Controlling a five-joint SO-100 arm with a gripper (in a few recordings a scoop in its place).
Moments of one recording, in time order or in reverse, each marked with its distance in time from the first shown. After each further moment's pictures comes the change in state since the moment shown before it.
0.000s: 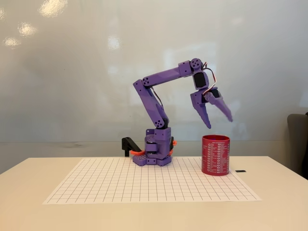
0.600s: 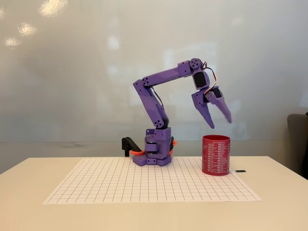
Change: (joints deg) arm 2.6 0.0 0.5 -3.4 -1.7
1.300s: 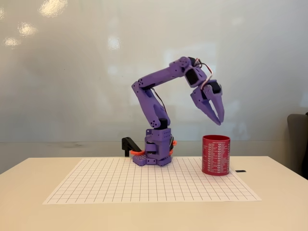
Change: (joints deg) arm 21.6 5.2 1.9 -17.1 -10.6
